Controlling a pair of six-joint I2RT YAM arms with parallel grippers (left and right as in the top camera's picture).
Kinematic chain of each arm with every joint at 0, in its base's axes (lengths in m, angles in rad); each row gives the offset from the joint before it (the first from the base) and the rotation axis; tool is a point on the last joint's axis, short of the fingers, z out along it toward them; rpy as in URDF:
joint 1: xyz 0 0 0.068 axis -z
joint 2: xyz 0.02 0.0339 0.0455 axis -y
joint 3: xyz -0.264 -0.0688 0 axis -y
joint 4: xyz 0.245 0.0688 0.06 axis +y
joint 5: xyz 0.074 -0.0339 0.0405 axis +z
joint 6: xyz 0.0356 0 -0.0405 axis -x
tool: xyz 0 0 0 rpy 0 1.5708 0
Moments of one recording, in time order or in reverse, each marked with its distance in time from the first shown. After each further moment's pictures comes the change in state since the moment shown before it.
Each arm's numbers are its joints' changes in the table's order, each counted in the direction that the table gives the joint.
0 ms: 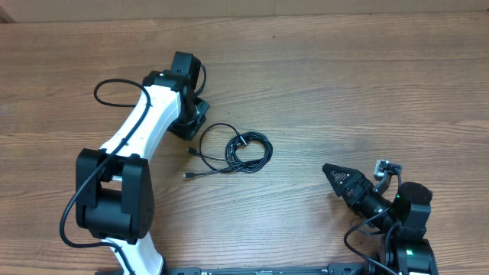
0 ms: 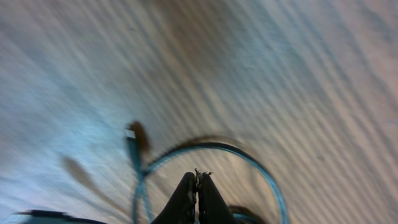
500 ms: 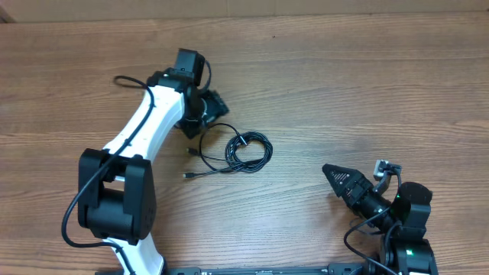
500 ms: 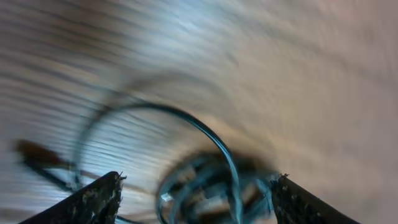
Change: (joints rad) left arm 0.041 0.000 0.000 -0.113 -0.274 -0.518; right arm 0.000 0.000 0.000 0.000 -0.010 -0.001
